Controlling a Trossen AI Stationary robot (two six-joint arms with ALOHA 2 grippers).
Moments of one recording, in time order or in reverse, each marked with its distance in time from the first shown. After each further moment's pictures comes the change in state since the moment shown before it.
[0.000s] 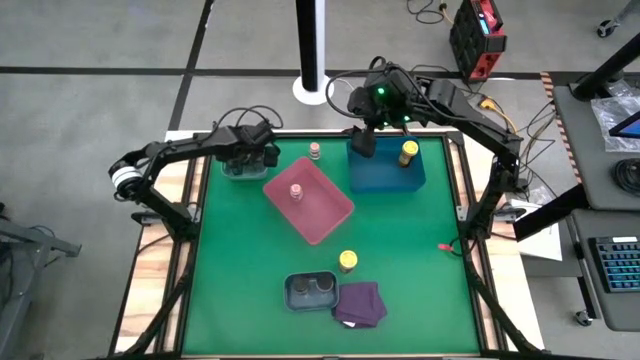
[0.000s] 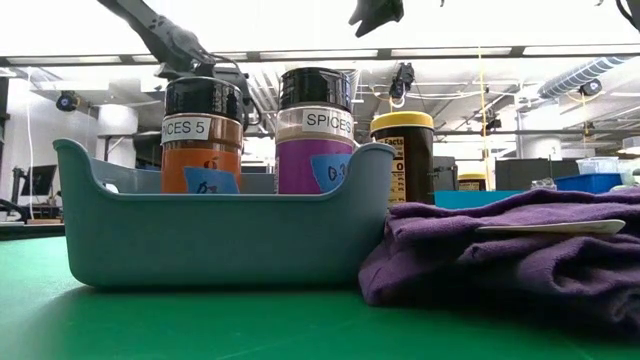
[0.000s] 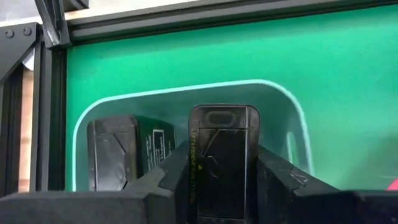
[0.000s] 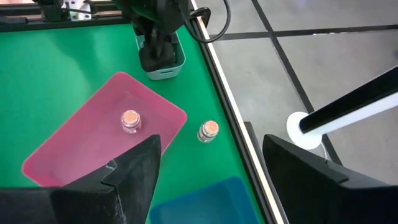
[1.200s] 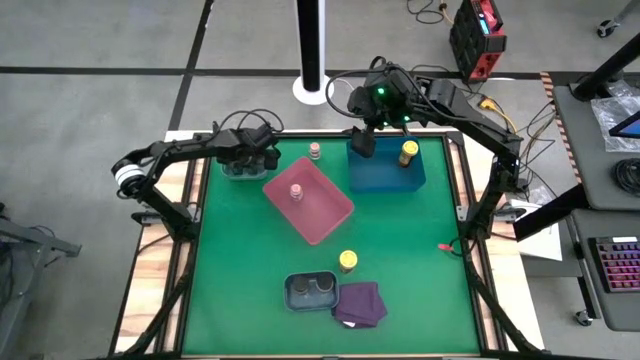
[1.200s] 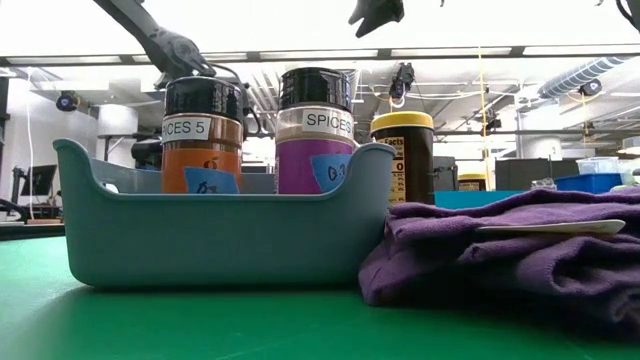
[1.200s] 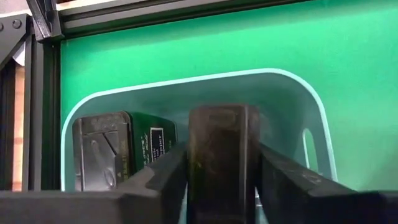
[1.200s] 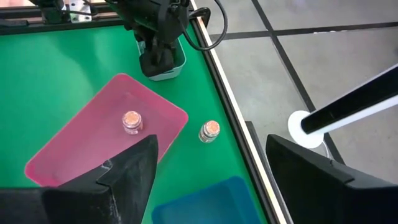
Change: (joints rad) left arm 0.005 0.028 -0.039 0.045 -0.003 0.015; right arm 0.001 0.000 0.000 0.000 0.000 0.013
